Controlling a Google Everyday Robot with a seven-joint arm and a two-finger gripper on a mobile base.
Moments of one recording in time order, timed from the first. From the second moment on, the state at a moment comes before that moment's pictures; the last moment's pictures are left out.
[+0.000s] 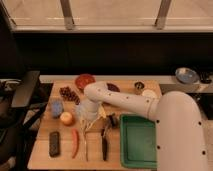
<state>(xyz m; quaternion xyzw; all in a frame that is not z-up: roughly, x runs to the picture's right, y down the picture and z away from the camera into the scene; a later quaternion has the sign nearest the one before) -0.110 0.226 0.822 -0.32 -0.40 -0.43 0.74</state>
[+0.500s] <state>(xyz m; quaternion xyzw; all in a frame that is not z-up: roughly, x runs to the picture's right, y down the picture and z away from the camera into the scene) -0.109 0.183 0.774 -0.23 -0.43 -0.42 0.77</state>
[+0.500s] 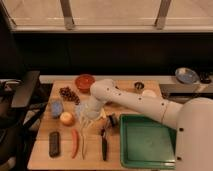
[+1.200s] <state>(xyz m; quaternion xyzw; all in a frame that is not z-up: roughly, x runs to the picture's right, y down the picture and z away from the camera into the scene) -0.048 0.087 0.734 -0.07 -0.47 -0.31 0.82</state>
